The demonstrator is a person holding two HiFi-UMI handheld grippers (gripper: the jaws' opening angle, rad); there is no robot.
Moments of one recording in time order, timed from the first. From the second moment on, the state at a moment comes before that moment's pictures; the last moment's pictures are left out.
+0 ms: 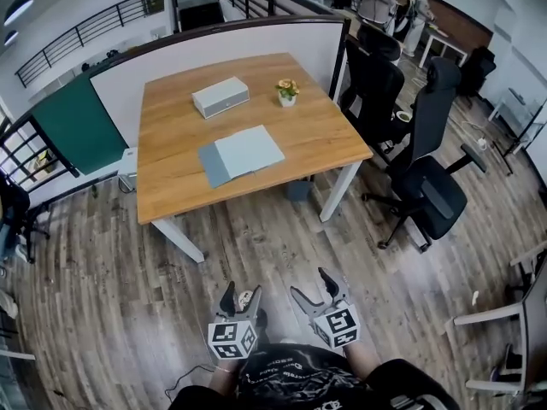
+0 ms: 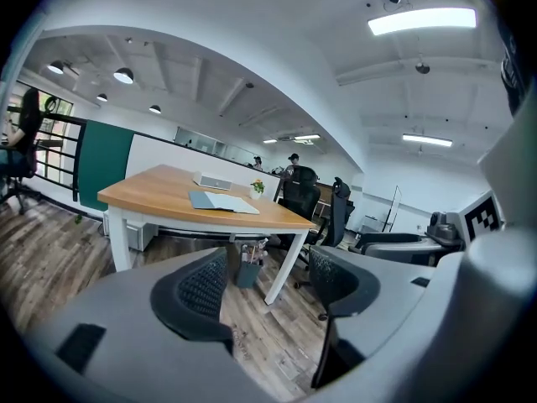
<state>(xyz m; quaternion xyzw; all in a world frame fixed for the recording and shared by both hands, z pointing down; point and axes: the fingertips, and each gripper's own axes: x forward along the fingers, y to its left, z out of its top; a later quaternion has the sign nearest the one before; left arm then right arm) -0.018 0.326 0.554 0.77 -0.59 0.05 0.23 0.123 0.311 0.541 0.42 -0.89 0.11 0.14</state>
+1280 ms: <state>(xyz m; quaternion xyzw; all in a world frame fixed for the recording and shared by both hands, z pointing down) -0.151 0.110 0.554 0.81 -0.52 0.07 0.25 -0.006 0.108 0.546 0.49 -0.85 0.15 0.11</state>
